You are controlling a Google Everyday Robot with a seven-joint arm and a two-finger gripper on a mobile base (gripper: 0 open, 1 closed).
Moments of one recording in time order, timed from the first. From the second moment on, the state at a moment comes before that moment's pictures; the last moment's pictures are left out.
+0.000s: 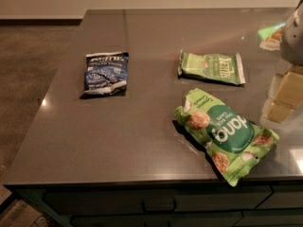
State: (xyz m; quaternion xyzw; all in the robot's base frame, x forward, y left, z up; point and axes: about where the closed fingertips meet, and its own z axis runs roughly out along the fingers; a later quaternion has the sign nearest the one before) arm 0.438 -0.217 0.976 -0.60 0.78 -0.03 0.16
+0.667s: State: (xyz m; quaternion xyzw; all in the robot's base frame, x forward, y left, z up) arm 0.478 -0.183 0.985 -0.60 0.78 -0.02 0.17
